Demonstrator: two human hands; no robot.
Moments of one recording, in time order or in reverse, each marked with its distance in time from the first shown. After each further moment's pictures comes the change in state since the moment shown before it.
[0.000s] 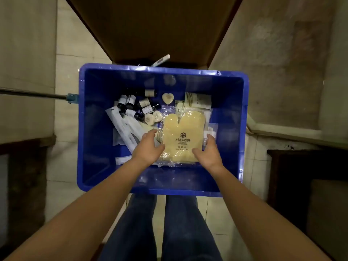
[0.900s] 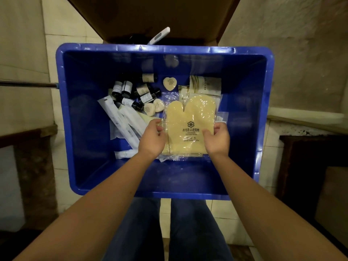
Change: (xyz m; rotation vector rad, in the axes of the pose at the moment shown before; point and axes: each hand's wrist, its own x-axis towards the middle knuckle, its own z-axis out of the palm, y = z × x) left_hand 0.037 -0.010 0.025 -0.171 0.116 -0.078; right_hand 0.042 0.003 0.018 0.219 0.291 0.022
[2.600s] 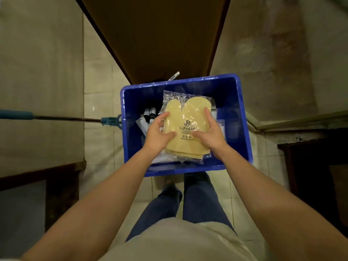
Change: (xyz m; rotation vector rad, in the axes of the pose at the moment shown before) left_hand -0.127 0.051 -0.120 -0.329 -0.035 0.400; right_hand -0.152 -0.080 -0.034 0.252 -0.336 -0.295
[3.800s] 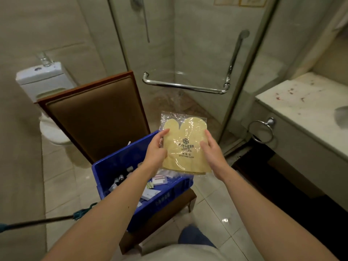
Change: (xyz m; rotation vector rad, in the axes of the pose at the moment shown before) left_hand -0.167 0.125 0.060 -0.033 -0.453 0.297; right_hand -0.242 -0.006 -0.072 0.329 0.577 -0.346
